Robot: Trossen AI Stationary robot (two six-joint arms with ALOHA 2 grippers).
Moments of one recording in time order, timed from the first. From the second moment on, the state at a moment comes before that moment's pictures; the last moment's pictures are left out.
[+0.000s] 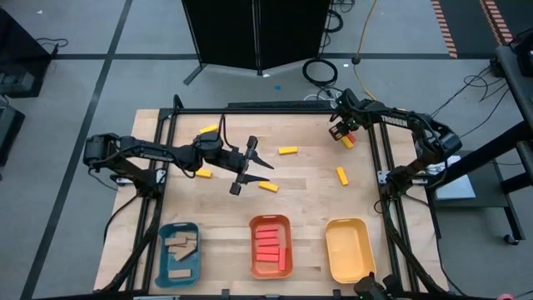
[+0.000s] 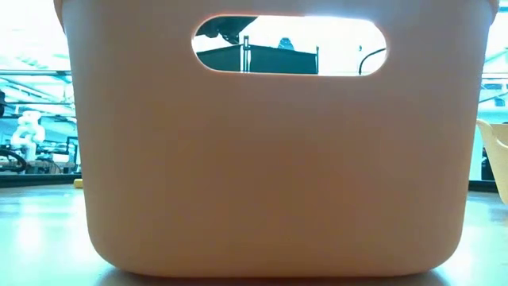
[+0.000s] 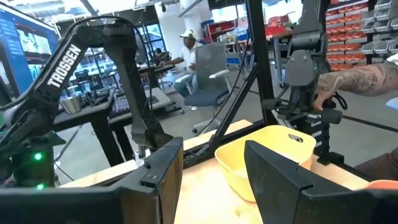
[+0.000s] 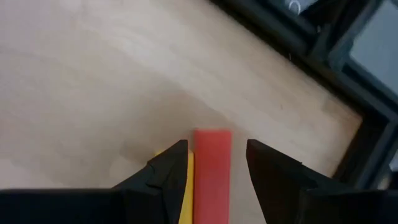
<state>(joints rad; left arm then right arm) 0.14 1.46 0.76 0.75 0.53 0.24 -0.96 1.53 0.84 -0.53 0.18 0.02</state>
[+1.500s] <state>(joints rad) 0.15 1.46 0.76 0.75 0.53 0.28 -0.85 1.64 0.79 -0.51 0.45 0.40</state>
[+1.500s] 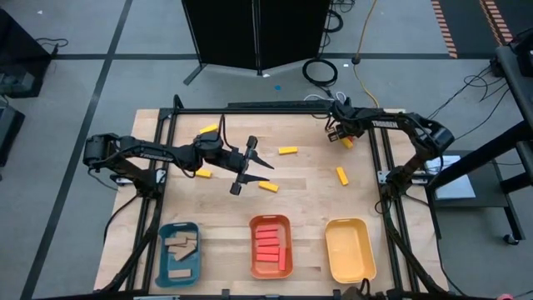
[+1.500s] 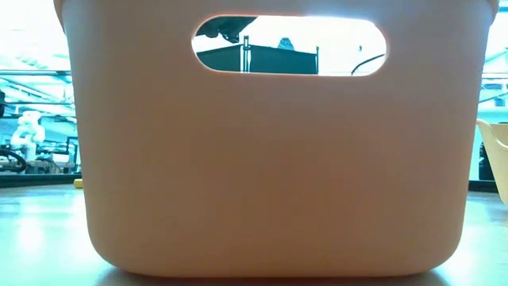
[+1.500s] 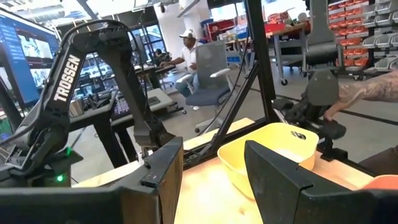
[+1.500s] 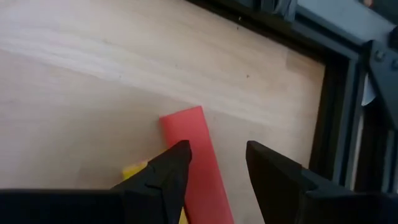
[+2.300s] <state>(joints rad) 0.15 1.46 0.76 0.75 0.53 0.27 -0.78 1.65 0.79 -0.34 0.19 0.35</state>
